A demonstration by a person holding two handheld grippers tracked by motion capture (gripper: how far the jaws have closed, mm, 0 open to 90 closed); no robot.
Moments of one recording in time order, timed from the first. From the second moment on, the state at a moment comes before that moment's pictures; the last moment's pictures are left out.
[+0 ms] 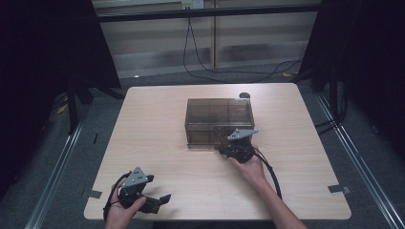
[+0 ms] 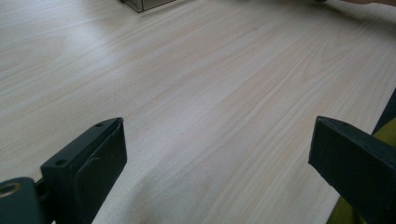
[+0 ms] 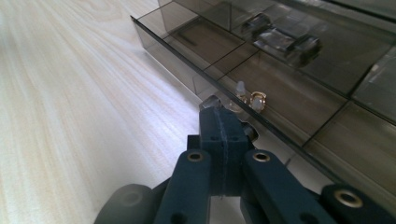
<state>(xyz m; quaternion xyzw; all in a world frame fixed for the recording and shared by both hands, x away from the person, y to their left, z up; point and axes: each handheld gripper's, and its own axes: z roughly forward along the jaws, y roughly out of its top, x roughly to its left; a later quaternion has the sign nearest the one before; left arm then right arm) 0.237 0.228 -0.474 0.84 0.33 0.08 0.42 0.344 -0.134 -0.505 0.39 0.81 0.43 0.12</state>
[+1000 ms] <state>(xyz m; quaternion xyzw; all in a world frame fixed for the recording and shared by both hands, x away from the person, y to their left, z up) 0.237 0.229 -0.473 0.84 0.33 0.08 0.42 0.360 -0.133 -0.504 0.41 0.80 0.43 0.13</state>
